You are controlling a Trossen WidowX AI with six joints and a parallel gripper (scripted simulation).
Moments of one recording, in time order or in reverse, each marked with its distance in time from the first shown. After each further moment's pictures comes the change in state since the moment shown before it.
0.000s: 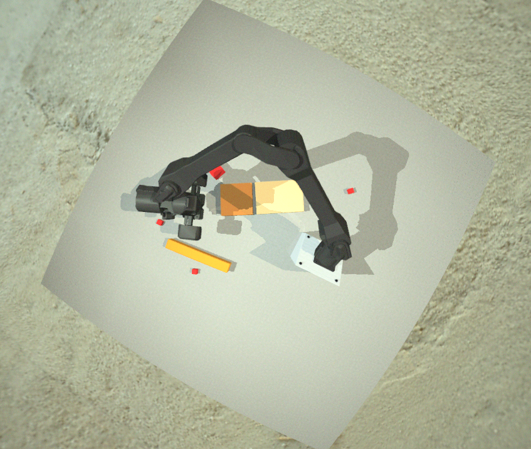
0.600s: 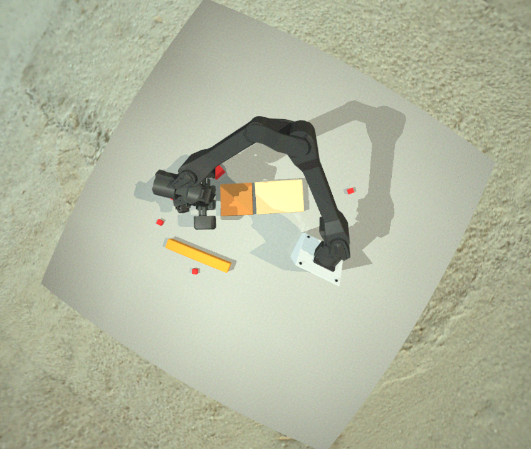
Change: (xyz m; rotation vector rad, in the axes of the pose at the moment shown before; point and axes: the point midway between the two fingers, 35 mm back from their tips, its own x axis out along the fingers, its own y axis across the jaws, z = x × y) arm 0.037 -0.029 -0.023 -0.129 0.009 0.007
